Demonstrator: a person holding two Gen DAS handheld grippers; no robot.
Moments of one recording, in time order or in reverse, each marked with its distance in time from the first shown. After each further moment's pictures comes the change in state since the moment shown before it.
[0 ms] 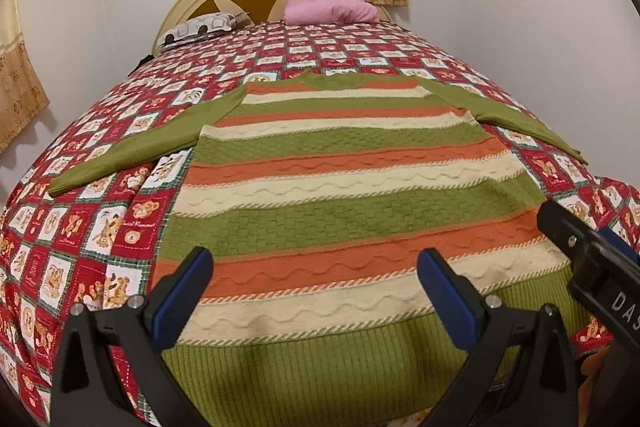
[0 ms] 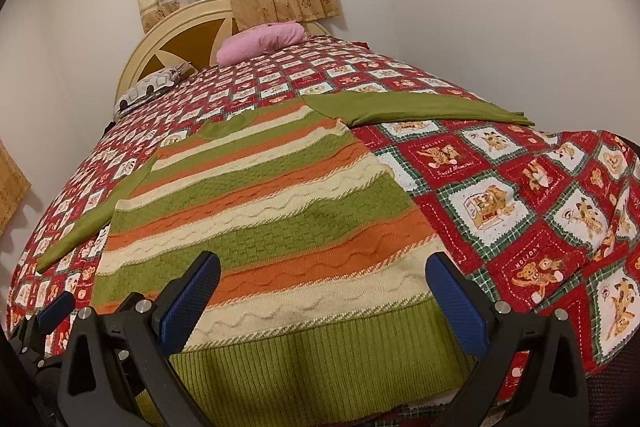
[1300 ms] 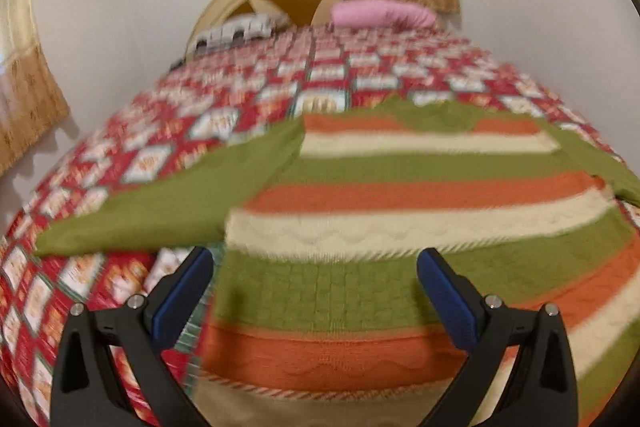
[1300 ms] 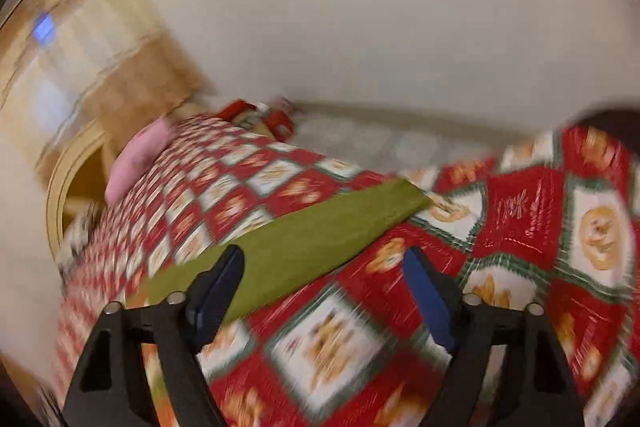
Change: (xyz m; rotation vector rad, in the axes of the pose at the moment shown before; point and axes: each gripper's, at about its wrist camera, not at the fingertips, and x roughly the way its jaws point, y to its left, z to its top) left arm 0.161 0.071 0.091 -0.046 -0.003 0.154; right arm 0.115 -0.292 0.165 0.547 -0.039 -0.196
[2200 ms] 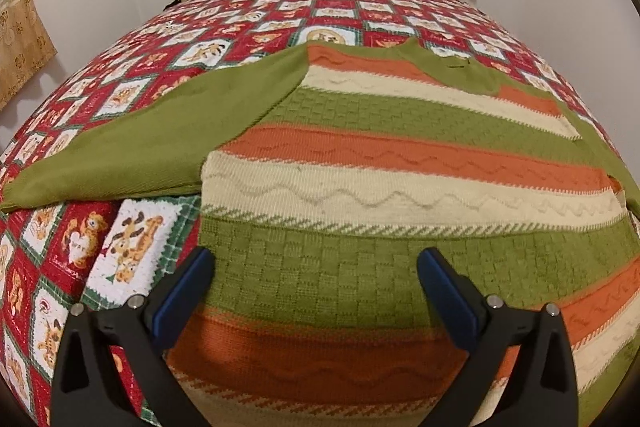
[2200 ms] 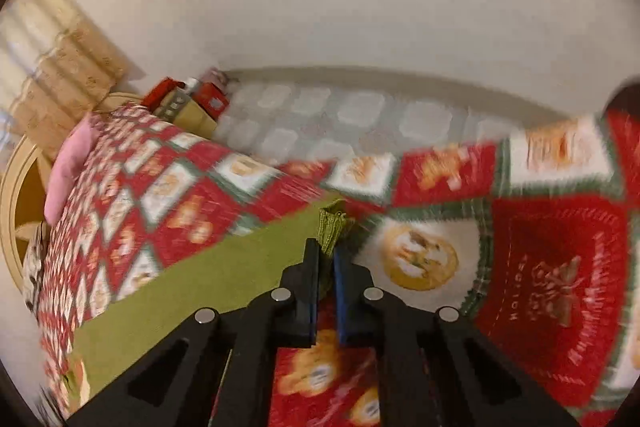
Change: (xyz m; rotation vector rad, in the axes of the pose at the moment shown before) left arm 0.033 0.004 -0.005 -0.090 0.167 -0.058; right arm 0.112 -0.035 0.039 0.047 0.093 -0.150
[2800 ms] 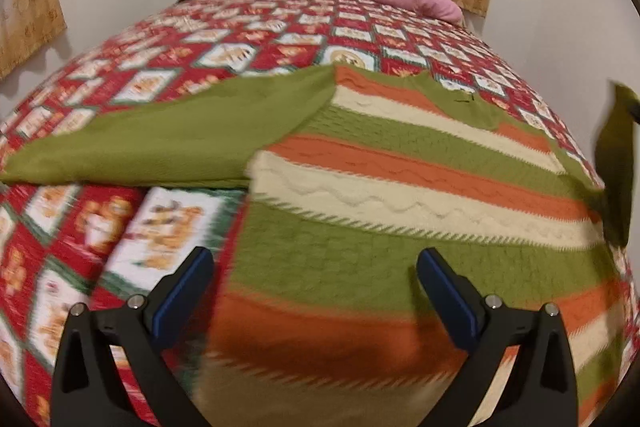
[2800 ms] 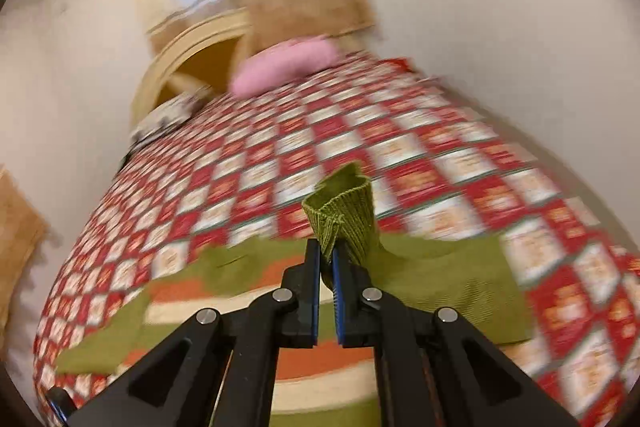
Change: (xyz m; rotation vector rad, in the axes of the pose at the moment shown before) left arm -0.026 0.038 -0.005 -0.088 -0.062 -0.038; right arm -0.135 0.339 -0.189 -0.621 0.000 0.480
